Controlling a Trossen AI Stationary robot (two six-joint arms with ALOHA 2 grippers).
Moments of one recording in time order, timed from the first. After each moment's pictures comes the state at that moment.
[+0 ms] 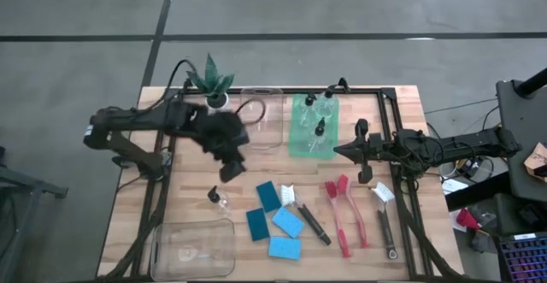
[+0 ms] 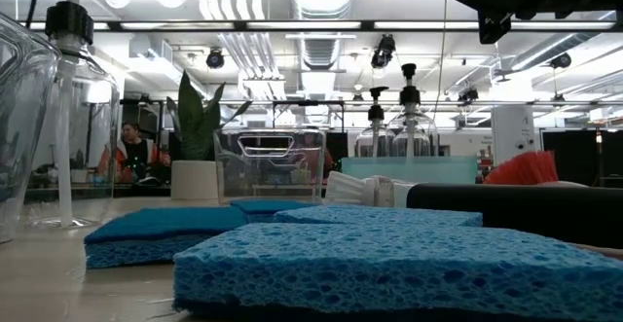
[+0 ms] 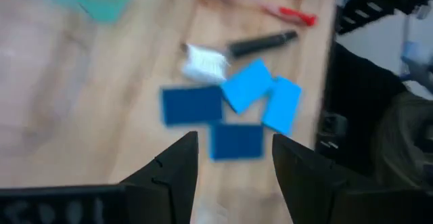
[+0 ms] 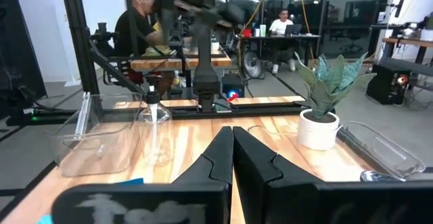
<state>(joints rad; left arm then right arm) -0.06 1.40 1.62 -1.14 0.18 -0.49 0.09 0.60 0.33 0.28 0.13 0.04</state>
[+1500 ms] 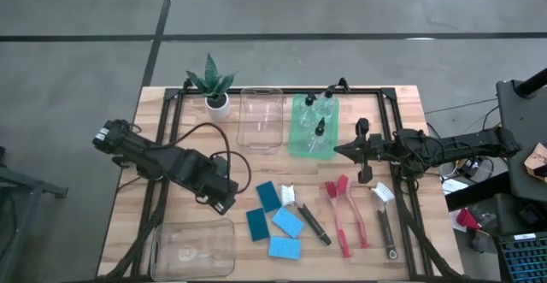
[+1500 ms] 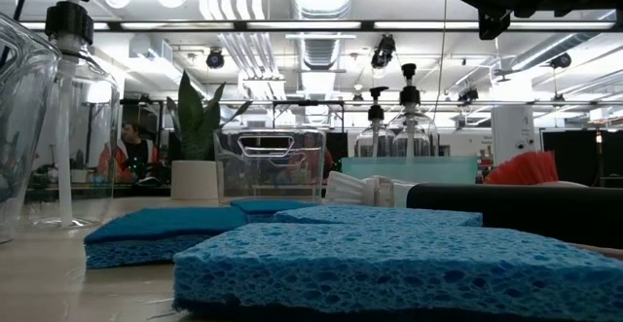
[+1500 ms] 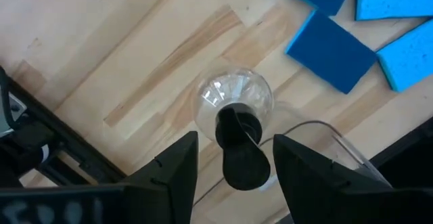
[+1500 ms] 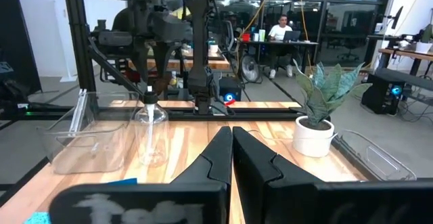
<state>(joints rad) -0.42 1.54 1.61 -1.54 -0.04 -1.27 0.09 0.60 0.34 0.29 0.13 0.00</state>
